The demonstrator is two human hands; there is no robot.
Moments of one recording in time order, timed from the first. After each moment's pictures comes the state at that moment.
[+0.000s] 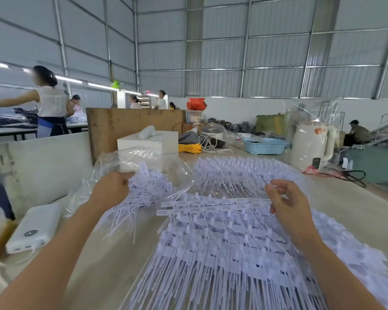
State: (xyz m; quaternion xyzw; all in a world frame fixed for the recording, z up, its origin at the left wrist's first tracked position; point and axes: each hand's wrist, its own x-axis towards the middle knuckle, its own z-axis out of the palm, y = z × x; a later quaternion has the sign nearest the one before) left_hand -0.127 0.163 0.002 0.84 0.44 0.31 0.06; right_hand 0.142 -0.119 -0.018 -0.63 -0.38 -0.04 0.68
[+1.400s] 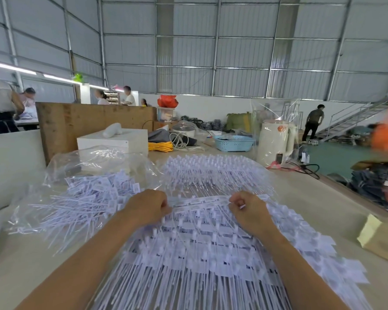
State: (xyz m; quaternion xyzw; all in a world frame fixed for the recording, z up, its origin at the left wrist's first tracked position) left_hand -0.018 0.066 -0.003 0.95 0.30 0.10 0.02; right_hand 0.160 -0.117 -0.033 -0.80 -0.40 -0.05 0.44
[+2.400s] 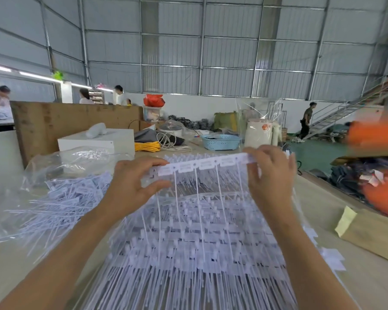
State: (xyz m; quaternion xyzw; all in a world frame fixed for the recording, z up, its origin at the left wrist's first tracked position) left_hand -0.042 0.036 0.032 0.86 0.03 0.49 0.15; right_hand 0.137 -0.161 0.038 -0.73 -0.35 -0.44 0.39
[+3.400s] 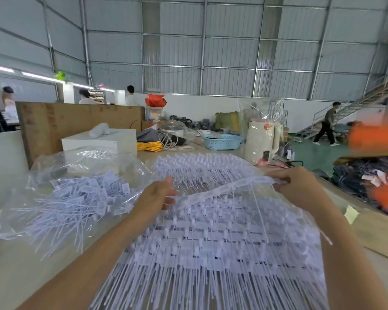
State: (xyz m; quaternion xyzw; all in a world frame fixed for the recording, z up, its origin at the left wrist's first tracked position) left_hand 0.000 0.035 -0.012 0.72 0.24 0.32 0.57; right_hand 0.181 -0.213 0.046 -0.85 -0.37 -0.14 0.34
